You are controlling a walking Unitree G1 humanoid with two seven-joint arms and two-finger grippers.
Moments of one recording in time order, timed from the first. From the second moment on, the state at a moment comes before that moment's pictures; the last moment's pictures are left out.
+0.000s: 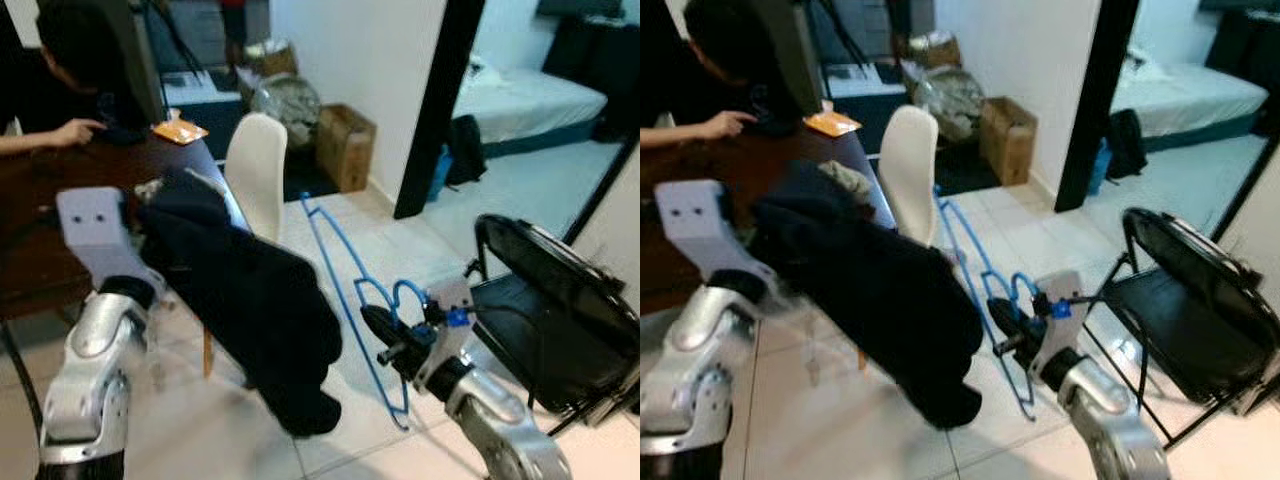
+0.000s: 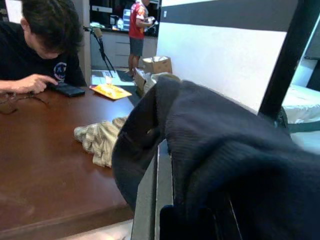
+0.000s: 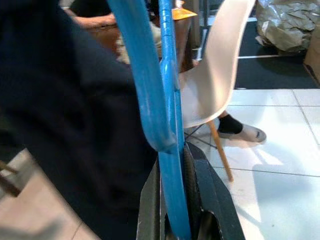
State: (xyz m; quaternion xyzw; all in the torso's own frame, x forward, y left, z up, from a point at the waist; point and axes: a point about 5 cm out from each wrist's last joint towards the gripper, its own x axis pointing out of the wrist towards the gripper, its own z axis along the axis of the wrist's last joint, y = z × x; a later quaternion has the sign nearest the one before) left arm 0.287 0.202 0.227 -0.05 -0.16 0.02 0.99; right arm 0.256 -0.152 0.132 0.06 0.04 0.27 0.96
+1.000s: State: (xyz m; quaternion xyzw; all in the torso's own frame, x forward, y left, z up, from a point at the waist) left arm 0.286 0.222 0.310 -0.02 -0.28 0.04 0.96; right arm 0.251 -0.161 0.131 0.06 0.04 0.25 0.97
